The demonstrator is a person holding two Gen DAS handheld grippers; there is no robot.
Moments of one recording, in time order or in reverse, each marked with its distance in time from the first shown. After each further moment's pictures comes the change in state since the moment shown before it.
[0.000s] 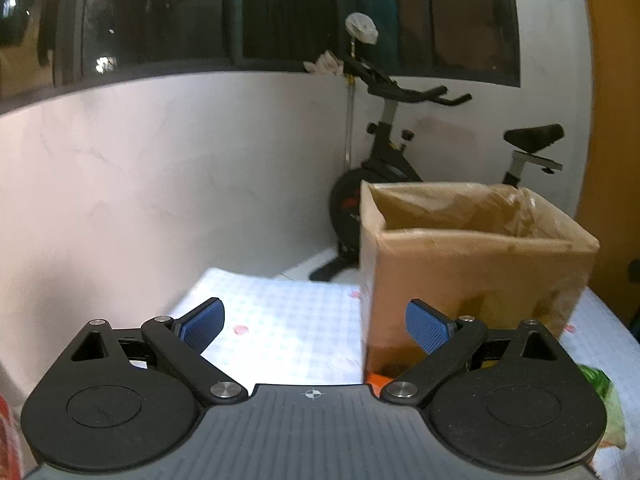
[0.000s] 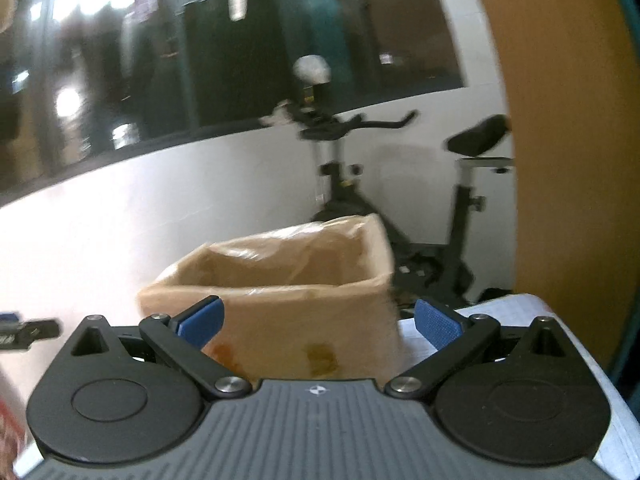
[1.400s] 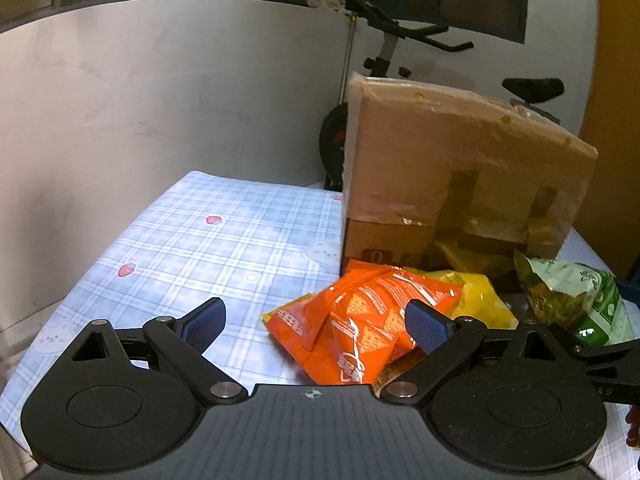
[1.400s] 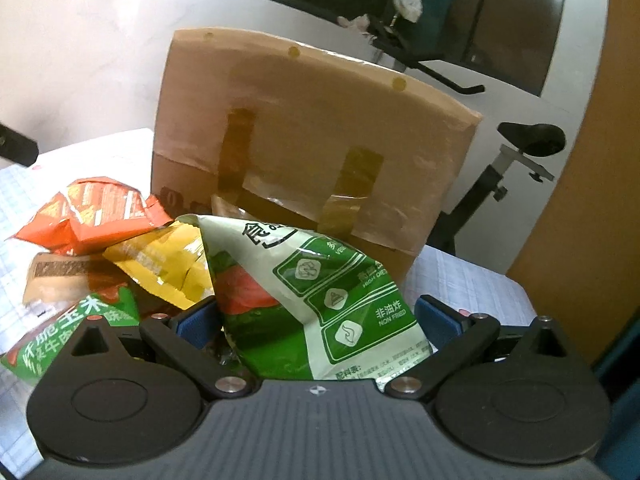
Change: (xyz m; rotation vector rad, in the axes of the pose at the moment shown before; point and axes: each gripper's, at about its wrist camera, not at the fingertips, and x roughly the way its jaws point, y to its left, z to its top) left arm 0.022 -0.008 -0.090 -0.069 0.157 -0.041; right arm 0.055 0.037 -0.141 -0.434 0.217 -0.074
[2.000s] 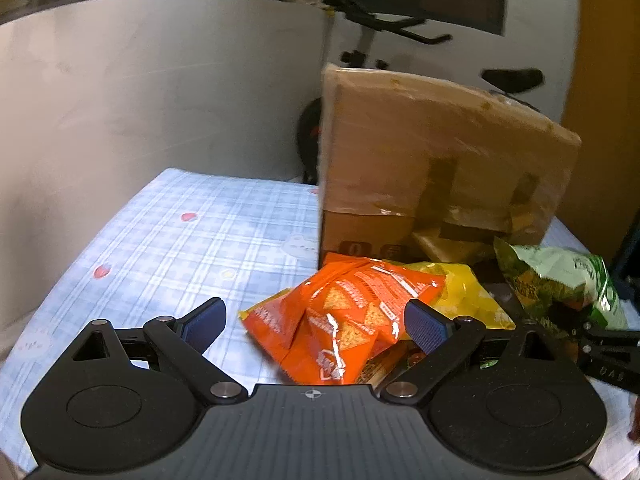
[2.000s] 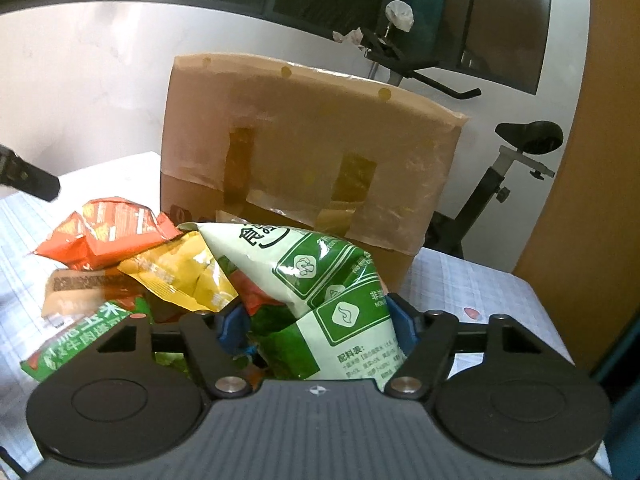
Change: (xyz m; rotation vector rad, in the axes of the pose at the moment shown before) left arm 0.009 -0.005 -0.004 0.049 0.003 -0.072; right arm -0.018 -0.009 -0.007 0.063 -0.052 0.049
